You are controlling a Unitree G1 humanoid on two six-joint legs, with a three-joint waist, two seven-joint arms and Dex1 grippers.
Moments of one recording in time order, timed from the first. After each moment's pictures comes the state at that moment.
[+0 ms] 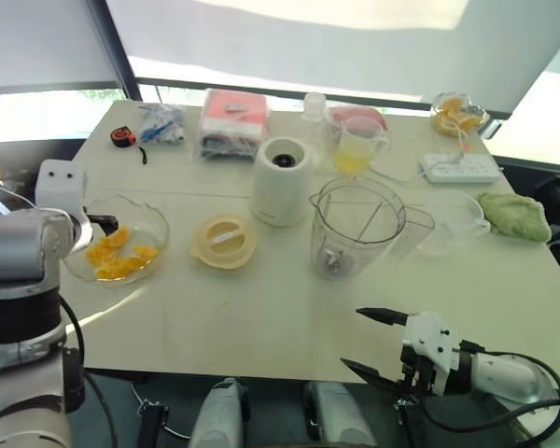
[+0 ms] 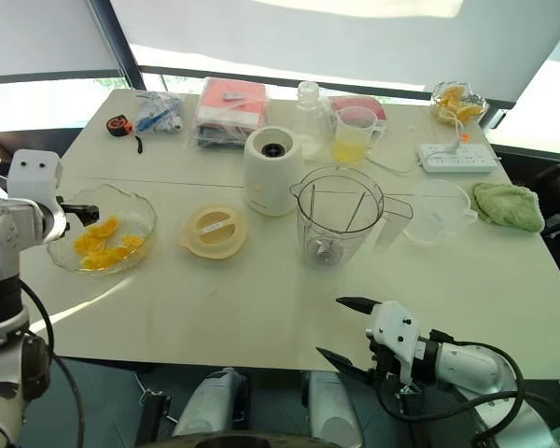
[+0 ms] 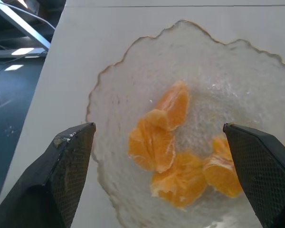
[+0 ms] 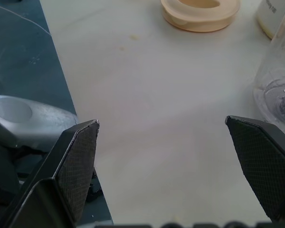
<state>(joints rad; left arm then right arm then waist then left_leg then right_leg) -0.64 0.77 0.21 -0.14 -0.18 1.57 -0.19 0.44 -0.71 -0.03 -0.57 0.30 0.15 0.85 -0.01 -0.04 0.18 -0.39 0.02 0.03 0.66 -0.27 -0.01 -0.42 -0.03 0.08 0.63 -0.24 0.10</state>
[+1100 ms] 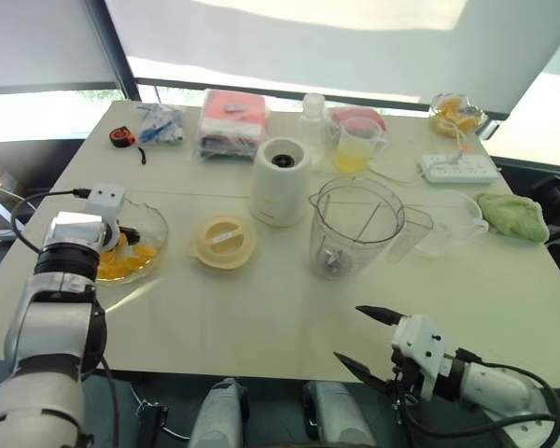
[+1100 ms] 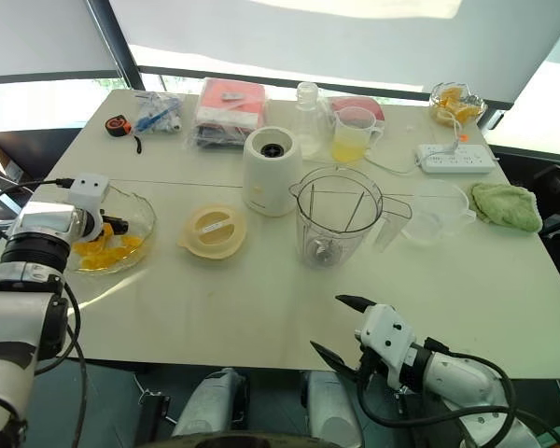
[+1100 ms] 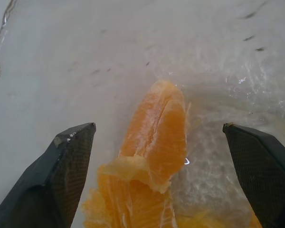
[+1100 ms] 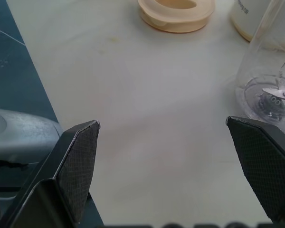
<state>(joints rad) -0.90 0.66 -0.04 0.89 0.03 0.84 -0.33 0.46 -0.68 0.00 -0.67 0.24 0.22 0.69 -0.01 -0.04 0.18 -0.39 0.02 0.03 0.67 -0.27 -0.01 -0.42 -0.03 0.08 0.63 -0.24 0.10</state>
